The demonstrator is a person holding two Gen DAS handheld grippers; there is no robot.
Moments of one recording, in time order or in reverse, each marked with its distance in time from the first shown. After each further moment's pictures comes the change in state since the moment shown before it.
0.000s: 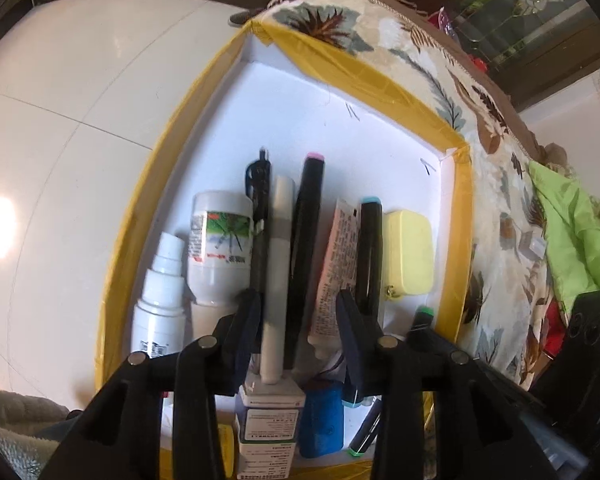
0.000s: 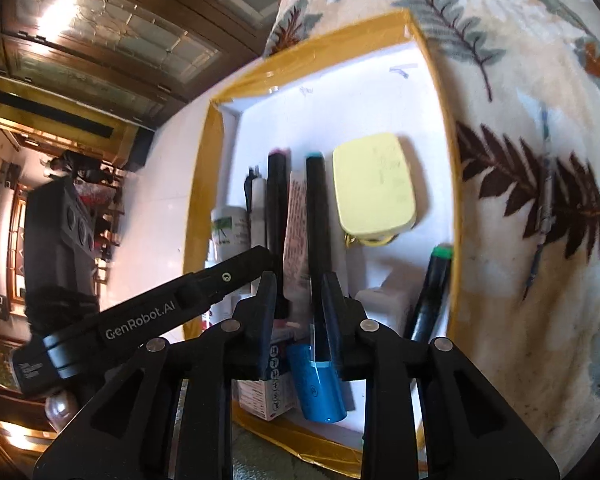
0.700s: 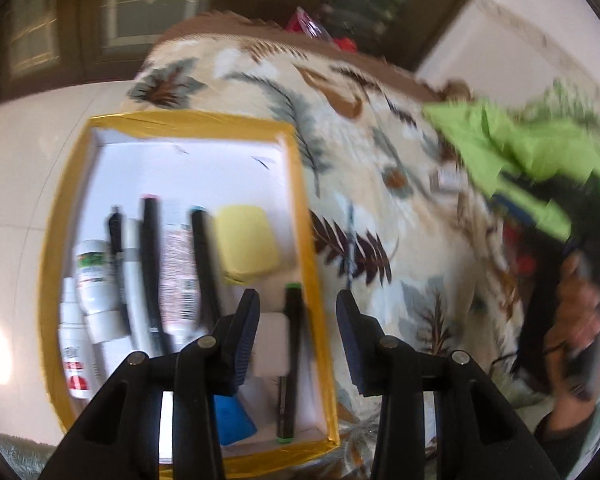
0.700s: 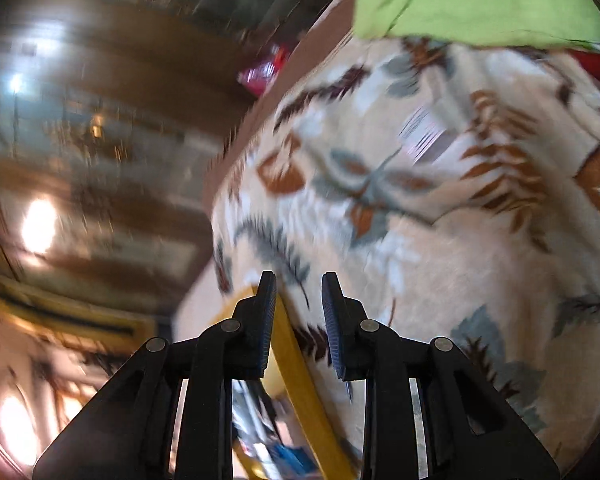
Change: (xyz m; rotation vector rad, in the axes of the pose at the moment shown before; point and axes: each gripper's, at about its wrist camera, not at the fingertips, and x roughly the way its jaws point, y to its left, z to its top) left arm -0.021 -0.108 -0.050 0.395 -0.106 -0.103; right arm -0.213 -0.153 0.014 0.495 -0.546 0.060
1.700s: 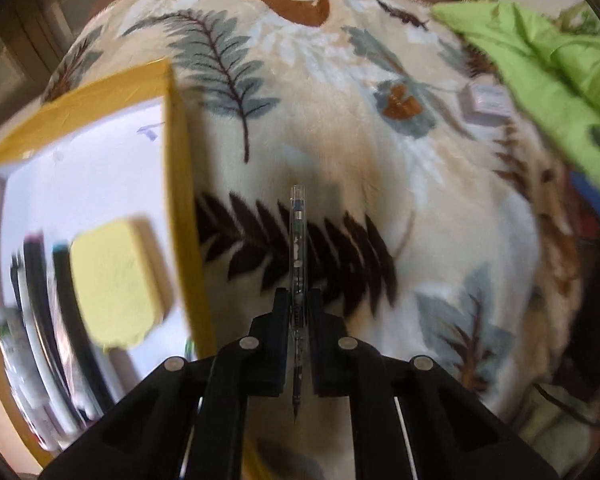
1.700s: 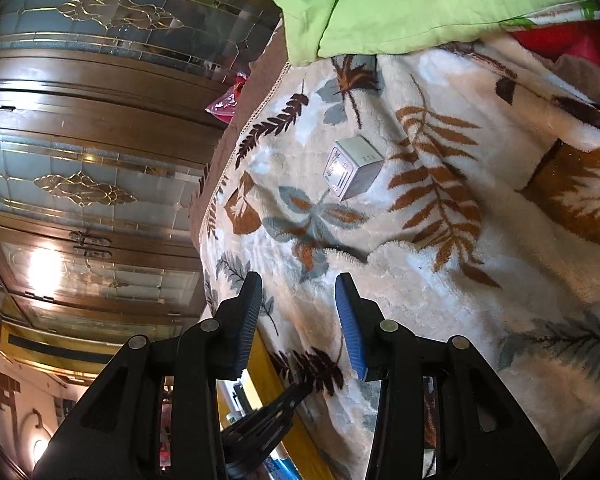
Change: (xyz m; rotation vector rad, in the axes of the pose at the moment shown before) left arm 0.109 -0.062 0.024 0.086 0.236 0.104; right arm -0.010 -0.057 0.031 0.105 -0.009 -0.001
